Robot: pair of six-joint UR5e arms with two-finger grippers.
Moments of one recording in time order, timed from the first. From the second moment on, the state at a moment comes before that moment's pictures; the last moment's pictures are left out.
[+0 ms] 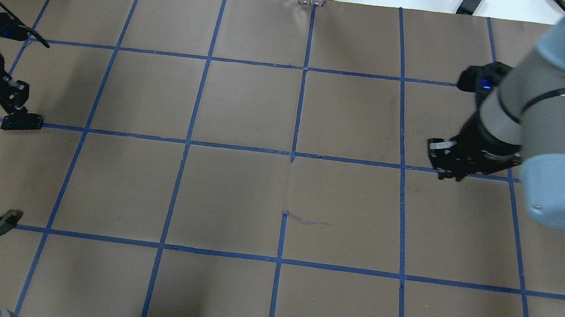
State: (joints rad) left arm -0.93 -1.91 -1.74 -1.18 1.69 0.77; right arm 1.67 -1.54 1.93 -2.02 -1.56 0.14
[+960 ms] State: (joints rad) left arm -0.82 -2.01 -1.77 -1.17 1.68 0.82; right arm 1.91 -1.22 1.75 -2.21 -1.52 0.43
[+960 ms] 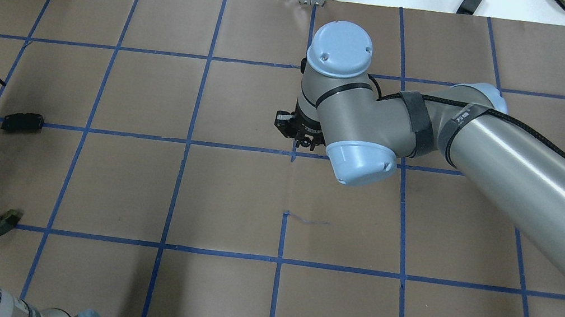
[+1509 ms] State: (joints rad) left arm -0.83 -2.03 -1.77 -1.17 1.68 0.80; right arm 1.80 -1.36 1.74 -2.01 -1.53 0.28
